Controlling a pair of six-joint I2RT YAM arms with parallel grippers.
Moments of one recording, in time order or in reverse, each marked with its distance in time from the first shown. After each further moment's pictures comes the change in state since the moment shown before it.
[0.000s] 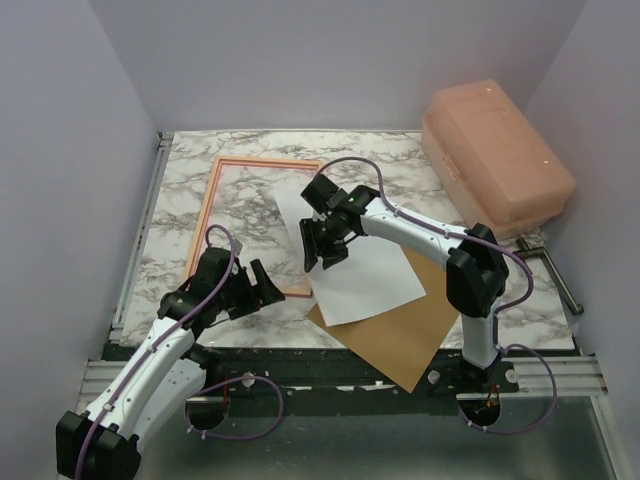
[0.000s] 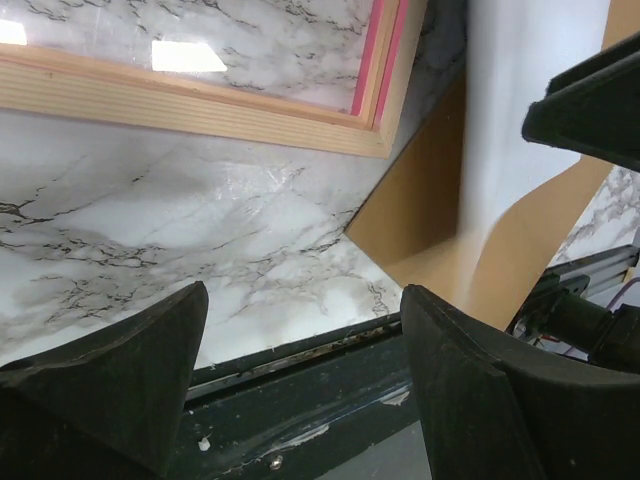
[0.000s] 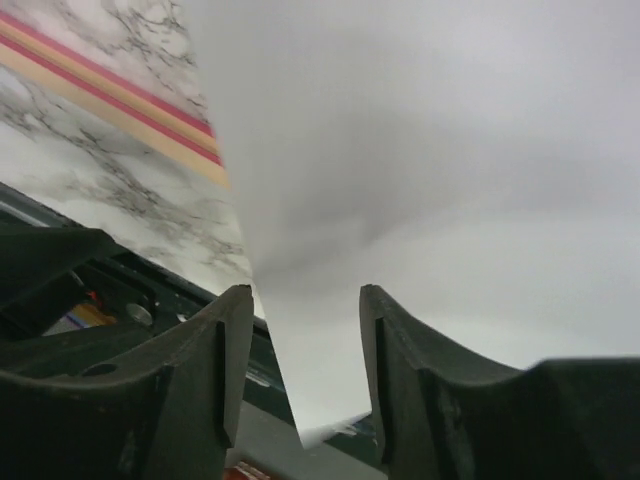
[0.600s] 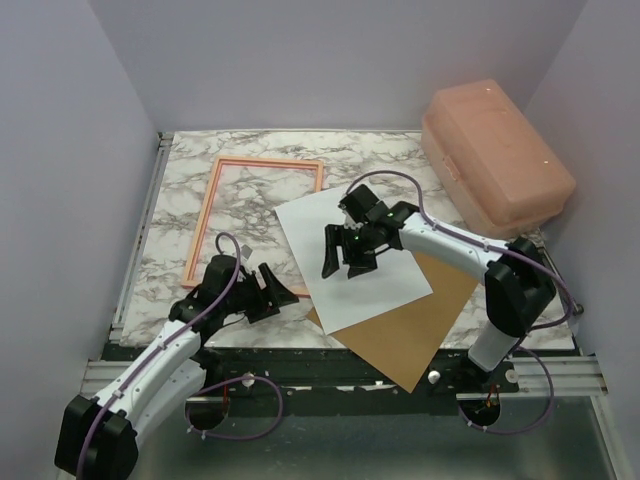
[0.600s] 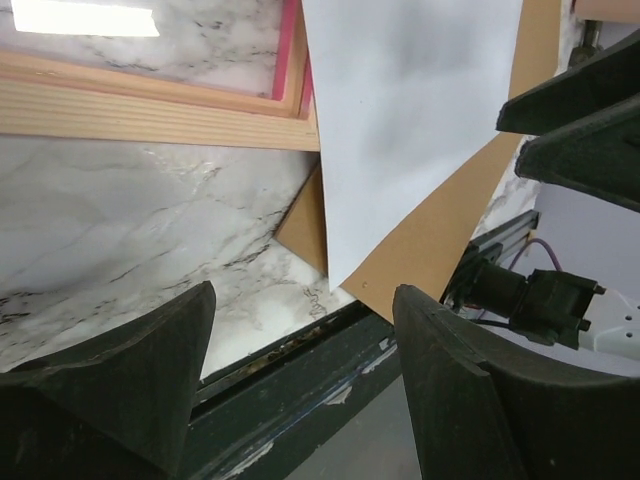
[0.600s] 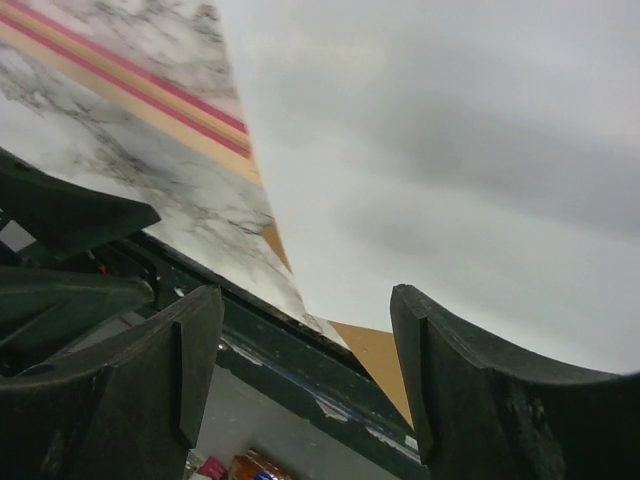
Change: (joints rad) left arm -0.024 0.016 -0.163 0.295 0.154 -0.150; right arm -0.080 -0.232 -0.369 0.224 -0.103 0.040
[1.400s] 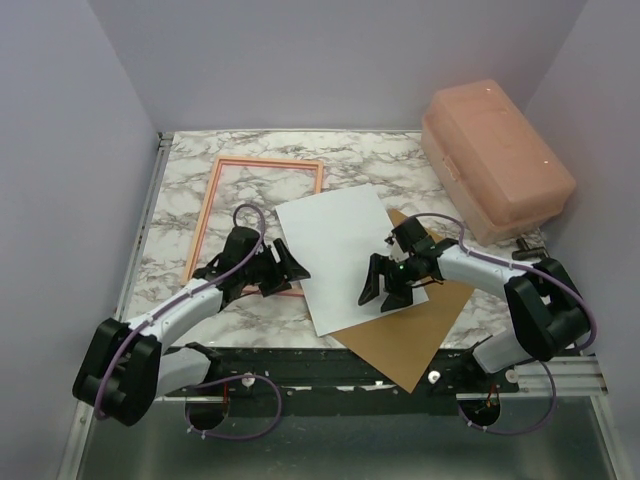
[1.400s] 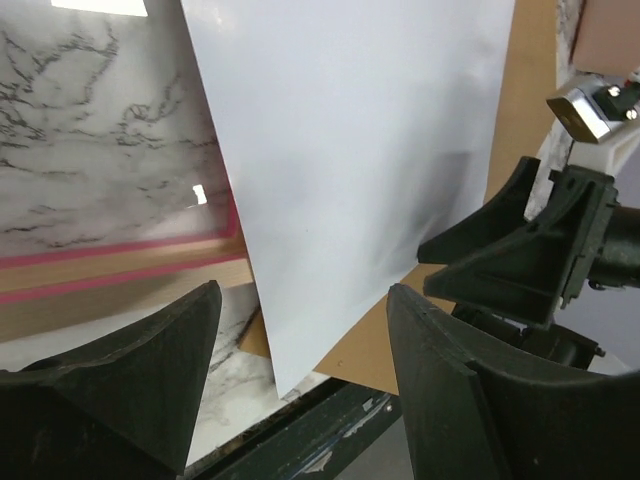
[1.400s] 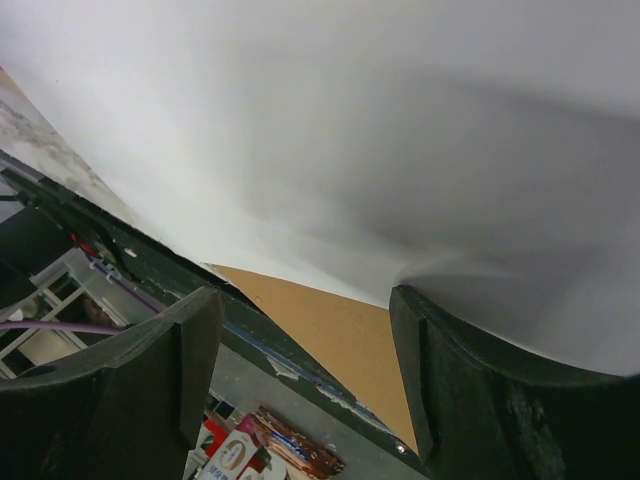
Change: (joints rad) left arm -0.035 0.402 0.170 0.236 -0.034 0.003; right arm -0.244 -0.232 -0.589 0.232 -0.214 0.025
